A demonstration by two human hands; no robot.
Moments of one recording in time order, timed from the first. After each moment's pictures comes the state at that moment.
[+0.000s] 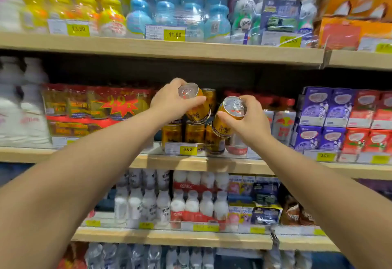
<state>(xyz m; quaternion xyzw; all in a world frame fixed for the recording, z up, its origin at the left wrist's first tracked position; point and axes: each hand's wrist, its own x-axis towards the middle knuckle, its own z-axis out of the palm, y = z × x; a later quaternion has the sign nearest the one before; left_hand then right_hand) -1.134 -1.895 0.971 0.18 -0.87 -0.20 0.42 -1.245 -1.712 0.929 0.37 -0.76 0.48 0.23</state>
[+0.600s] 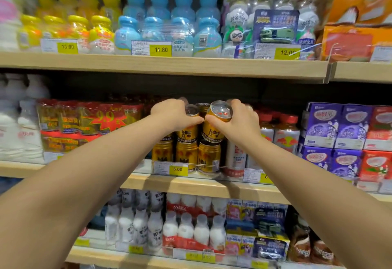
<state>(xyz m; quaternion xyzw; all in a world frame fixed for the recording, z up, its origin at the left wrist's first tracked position) -1.186 -1.884 0.994 0.33 -0.91 0.06 0.26 -1.302 -1.744 0.958 0.41 -0.78 0.38 0.29</state>
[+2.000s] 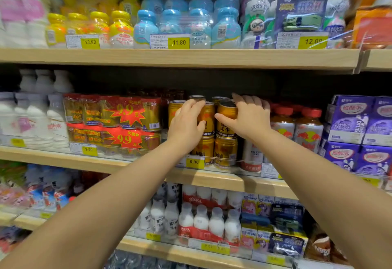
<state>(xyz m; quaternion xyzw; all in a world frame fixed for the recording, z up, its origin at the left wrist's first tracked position) -1.170 -1.882 0.926 0.20 -0.86 -0.08 0.46 -1.311 -1.772 0.951 0.40 -0.82 0.21 0.35</state>
